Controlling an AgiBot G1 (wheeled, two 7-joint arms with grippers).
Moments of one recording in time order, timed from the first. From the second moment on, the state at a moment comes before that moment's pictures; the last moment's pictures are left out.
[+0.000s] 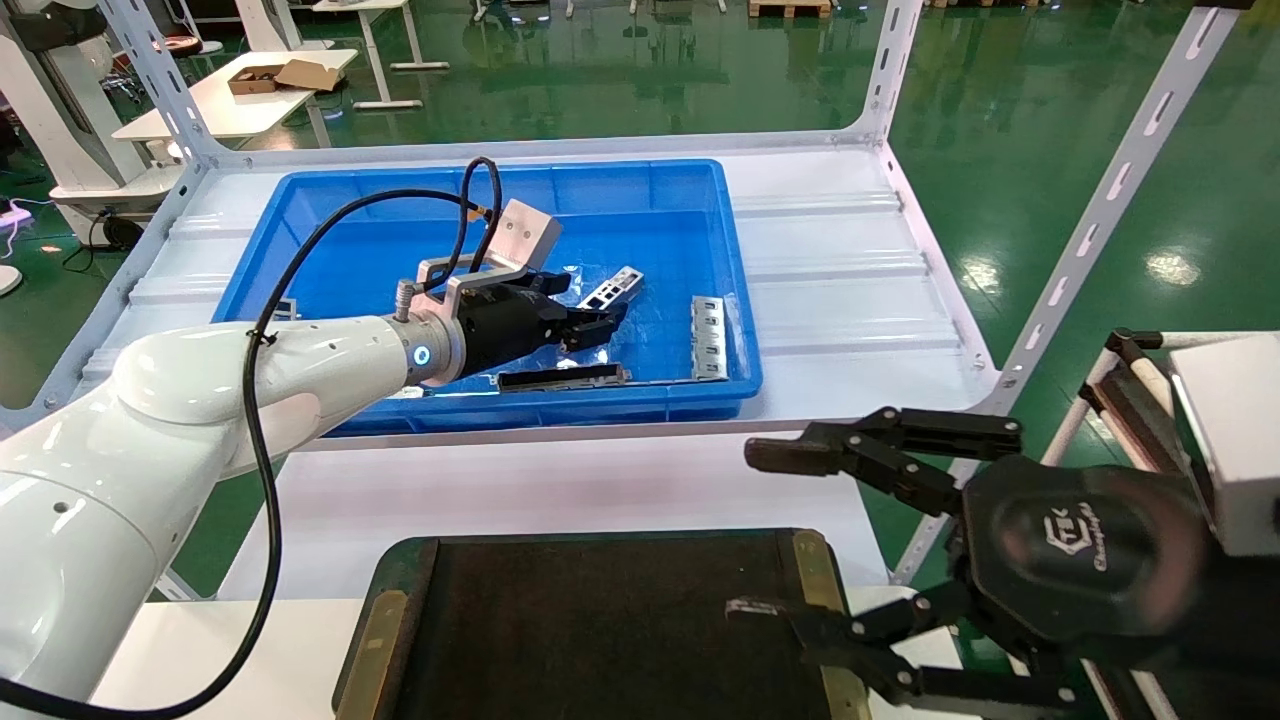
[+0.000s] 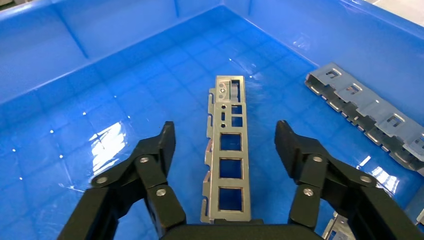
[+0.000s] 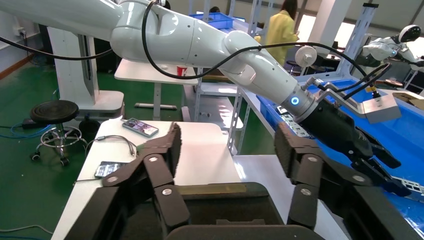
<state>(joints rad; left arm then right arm) -1.60 1.36 0.72 -0.31 1.34 0.58 -0.25 1.10 -0.58 -0.37 1.27 -0.67 -1.46 0.14</state>
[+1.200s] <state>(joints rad) -1.59 1.23 0.70 -0.40 1.00 0.80 -0.09 1.10 -0.58 -0.37 1.27 -0.67 -1.46 0.14</state>
